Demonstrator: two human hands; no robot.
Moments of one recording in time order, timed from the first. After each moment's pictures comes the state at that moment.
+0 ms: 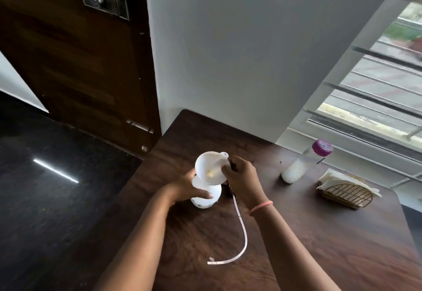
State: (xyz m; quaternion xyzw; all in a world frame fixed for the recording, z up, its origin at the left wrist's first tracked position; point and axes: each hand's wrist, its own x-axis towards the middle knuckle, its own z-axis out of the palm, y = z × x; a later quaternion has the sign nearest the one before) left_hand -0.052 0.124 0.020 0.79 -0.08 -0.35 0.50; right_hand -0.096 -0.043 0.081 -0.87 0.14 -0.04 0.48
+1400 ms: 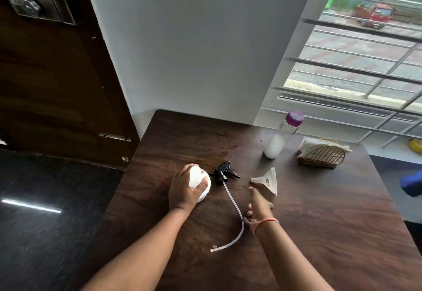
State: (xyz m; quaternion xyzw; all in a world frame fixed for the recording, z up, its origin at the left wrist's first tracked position) left_hand -0.073 0.084 -0.058 0.89 -0.16 0.05 0.42; right_hand -0.176 -0.085 -0.016 -0.43 0.61 -0.05 0.66
